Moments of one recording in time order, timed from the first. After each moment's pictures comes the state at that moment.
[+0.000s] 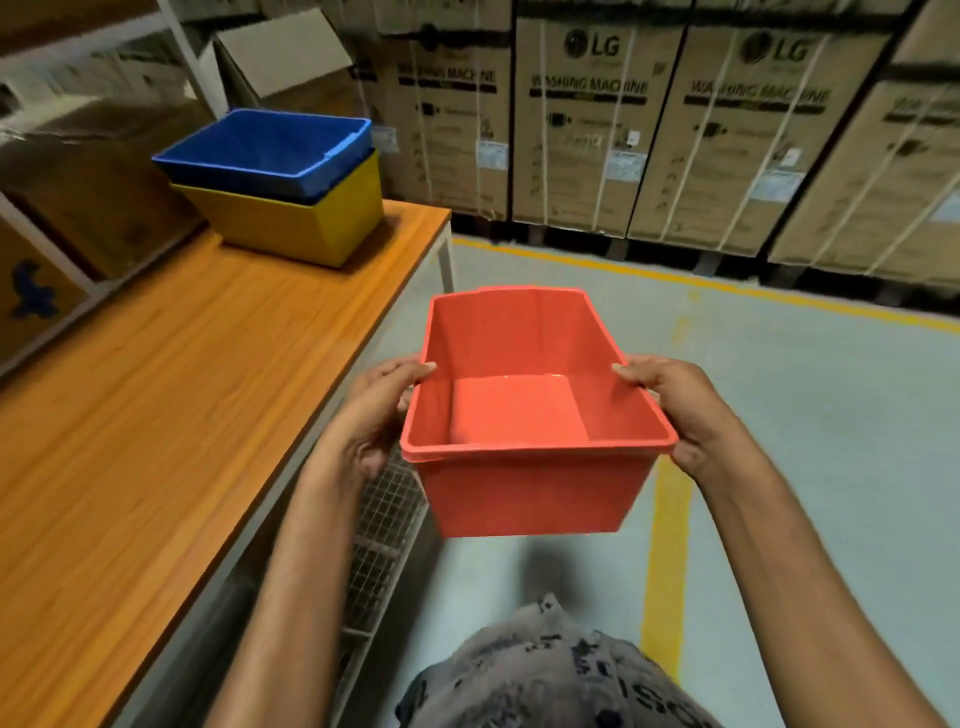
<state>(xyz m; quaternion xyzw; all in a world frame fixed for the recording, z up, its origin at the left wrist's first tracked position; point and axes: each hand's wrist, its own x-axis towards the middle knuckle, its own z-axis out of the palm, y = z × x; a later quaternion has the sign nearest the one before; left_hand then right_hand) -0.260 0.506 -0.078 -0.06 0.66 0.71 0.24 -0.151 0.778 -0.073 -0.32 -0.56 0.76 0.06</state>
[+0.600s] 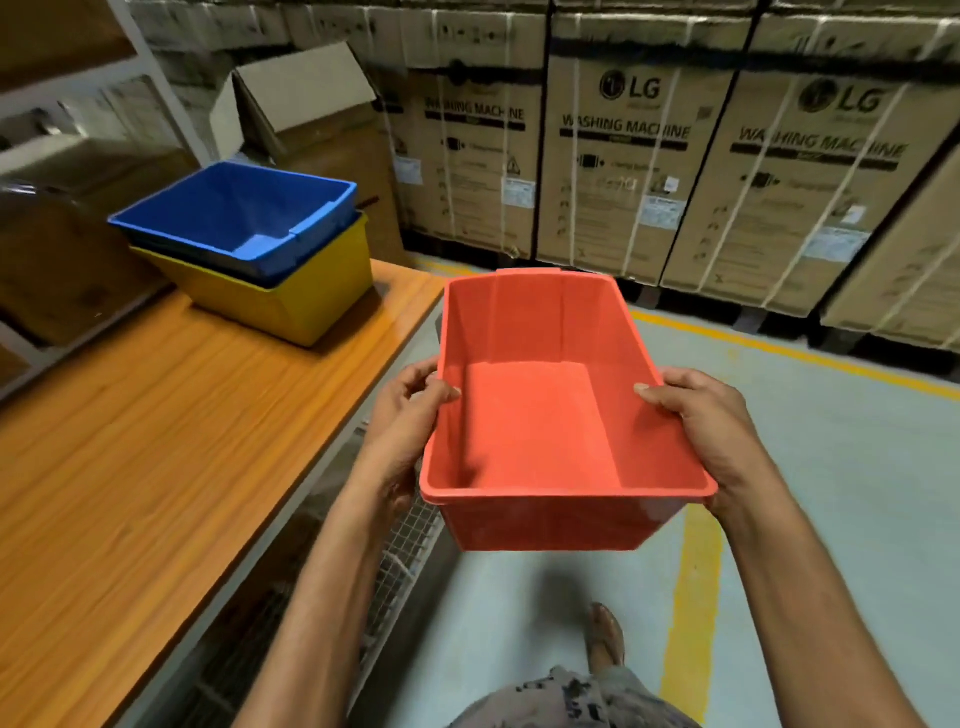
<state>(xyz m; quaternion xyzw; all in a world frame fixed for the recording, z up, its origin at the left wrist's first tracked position) -0.398 0.633 -0.072 -0.02 0.69 0.71 0.15 -0.314 0.890 -0.060 -0.30 -0.61 0.72 0.12</state>
